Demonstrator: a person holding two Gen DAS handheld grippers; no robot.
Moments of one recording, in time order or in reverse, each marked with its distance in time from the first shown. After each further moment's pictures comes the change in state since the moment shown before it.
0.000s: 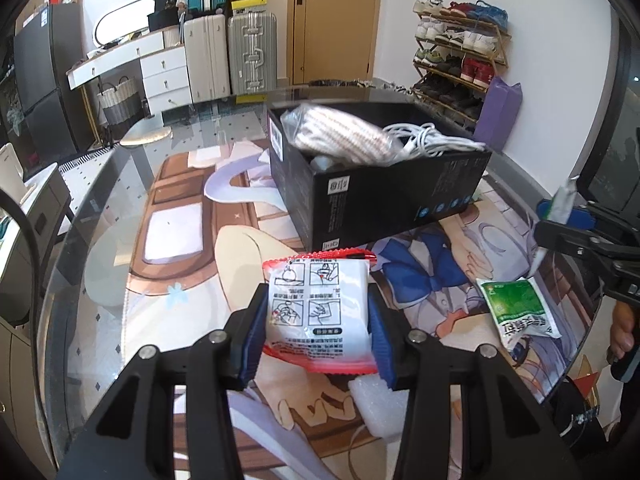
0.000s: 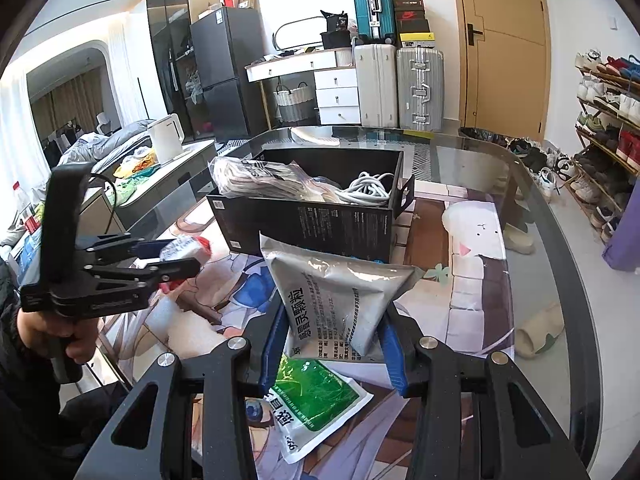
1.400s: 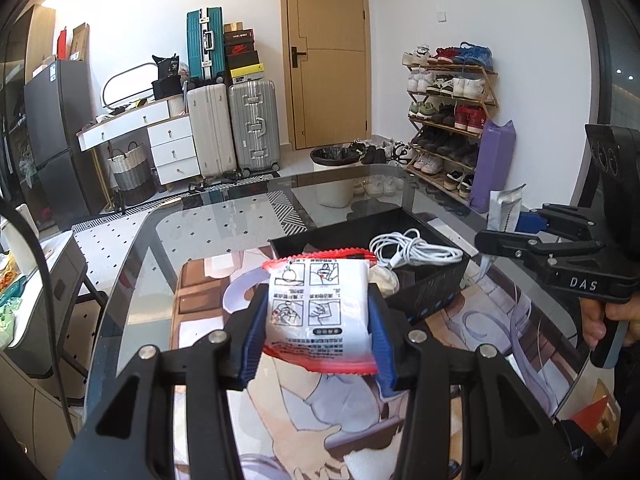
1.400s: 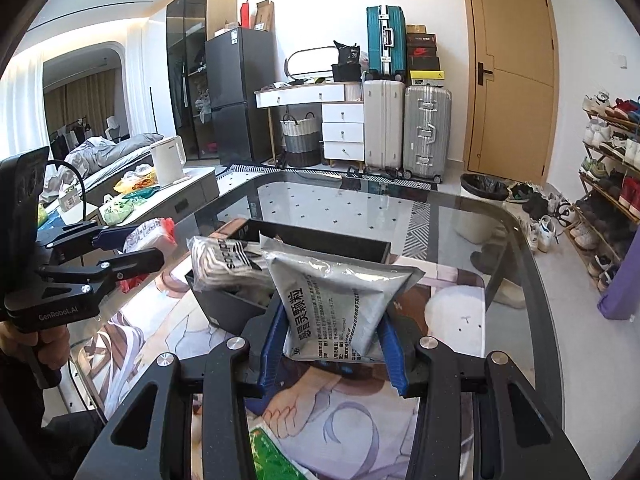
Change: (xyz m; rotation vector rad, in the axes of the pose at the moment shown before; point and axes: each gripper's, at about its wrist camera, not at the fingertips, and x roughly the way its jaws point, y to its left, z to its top) left arm -0.042 -0.013 0.059 0.065 -0.219 0.046; right arm 0.005 -0.017 0.068 -0.080 -0.120 -0.006
